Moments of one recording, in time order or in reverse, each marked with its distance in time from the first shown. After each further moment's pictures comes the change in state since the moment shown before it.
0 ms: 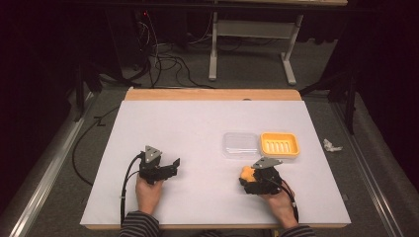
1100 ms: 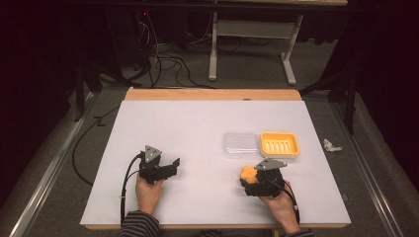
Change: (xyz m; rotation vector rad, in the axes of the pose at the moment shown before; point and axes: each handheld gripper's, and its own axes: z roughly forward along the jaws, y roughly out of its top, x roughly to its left) left arm 0.001 0.001 0.001 0.003 0.005 -0.009; right arm 0.005 -0.001 -0.014 -0.032 -0.035 0.037
